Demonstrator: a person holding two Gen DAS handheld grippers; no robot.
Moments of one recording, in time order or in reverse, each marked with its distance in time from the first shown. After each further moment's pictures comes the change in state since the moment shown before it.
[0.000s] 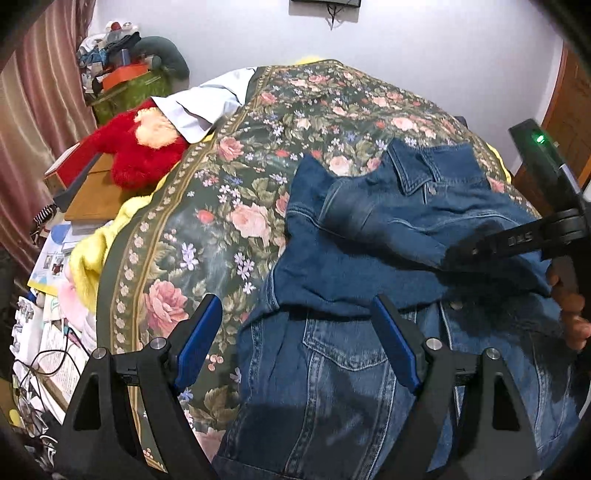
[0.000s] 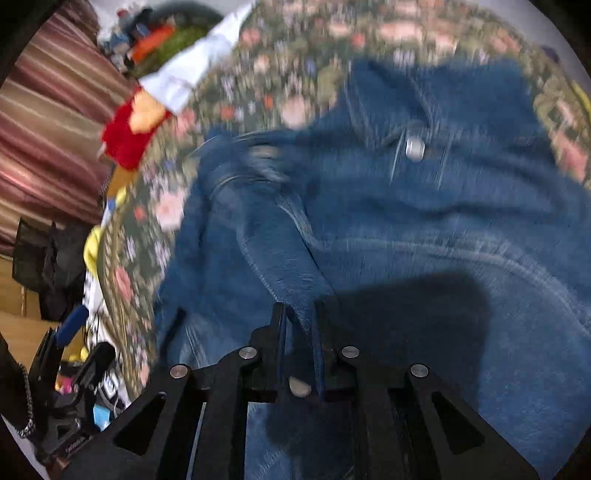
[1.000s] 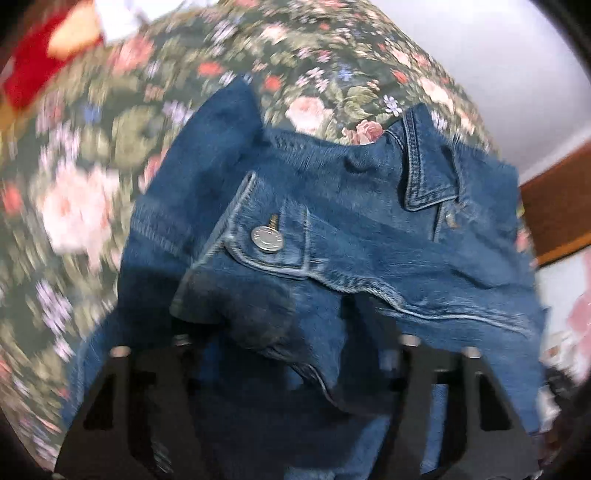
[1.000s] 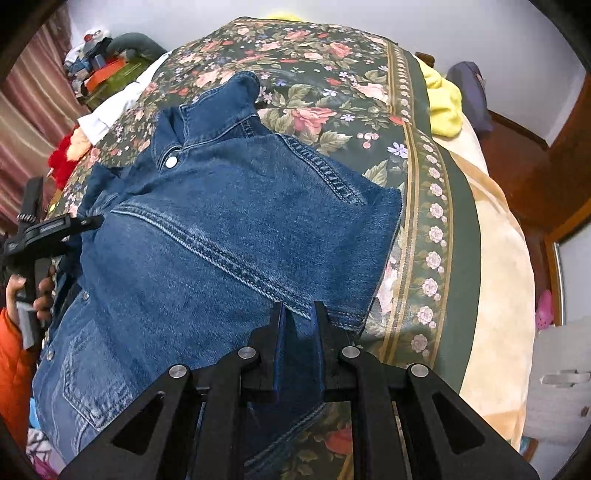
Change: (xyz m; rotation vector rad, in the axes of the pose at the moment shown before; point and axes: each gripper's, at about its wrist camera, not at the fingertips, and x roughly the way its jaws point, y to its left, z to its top) left arm 0.168 -0.058 0.070 -0.202 0.256 -0.137; right arm -0.109 -0.204 -0.082 0.023 -0.195 -0.255
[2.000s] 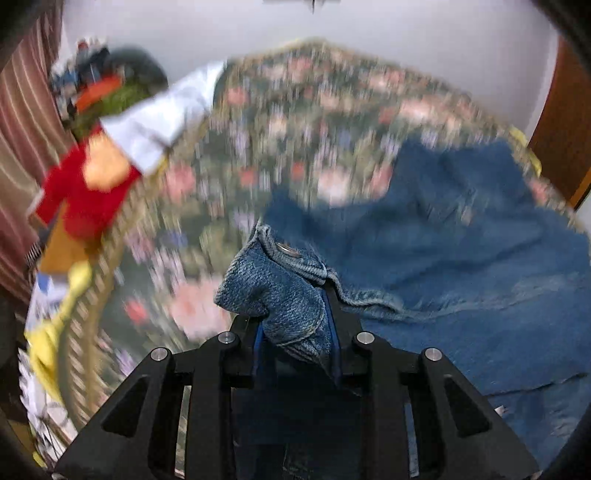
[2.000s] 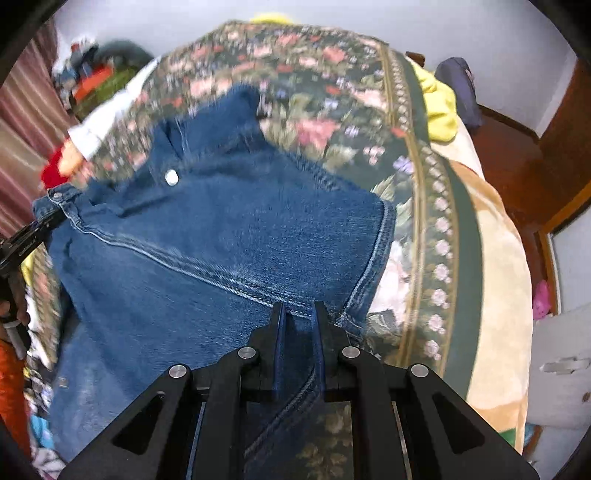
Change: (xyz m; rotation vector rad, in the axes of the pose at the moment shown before) left arm -0.048 0.020 -0.008 0.288 -0.174 0.204; right arm 0.001 0.022 0.016 0.034 0.013 -0.047
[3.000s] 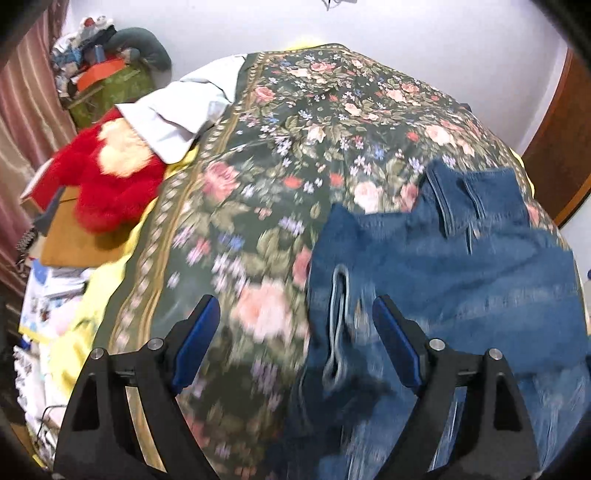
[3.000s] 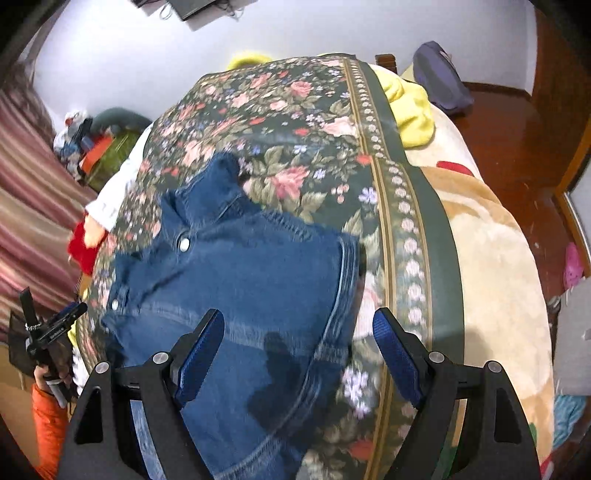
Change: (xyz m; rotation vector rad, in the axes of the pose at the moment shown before) left arm -0.023 0.067 0.030 -0.051 0.011 -0.092; right arm -0.033 -0.051 0.017 0.246 -0.113 0.169
